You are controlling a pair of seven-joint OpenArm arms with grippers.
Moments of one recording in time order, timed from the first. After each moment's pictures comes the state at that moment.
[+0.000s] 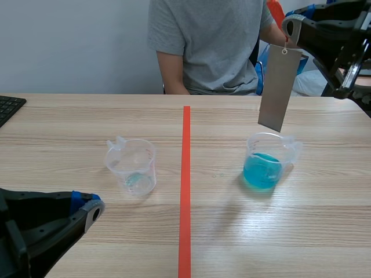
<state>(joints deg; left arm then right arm) 52.7 -14.3 -10.6 125.7 0.9 -42.5 -6.9 8.5 46.8 -10.9 86.5 15.8 45.4 32.4</state>
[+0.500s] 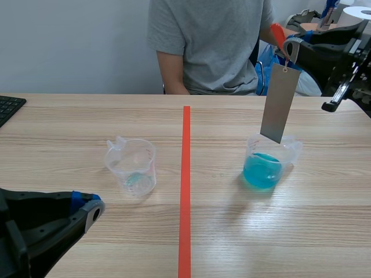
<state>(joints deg) 52.7 -14.3 -10.6 125.7 1.0 -42.5 -6.9 8.4 42.8 -10.9 79.4 15.3 45.4 32.6</state>
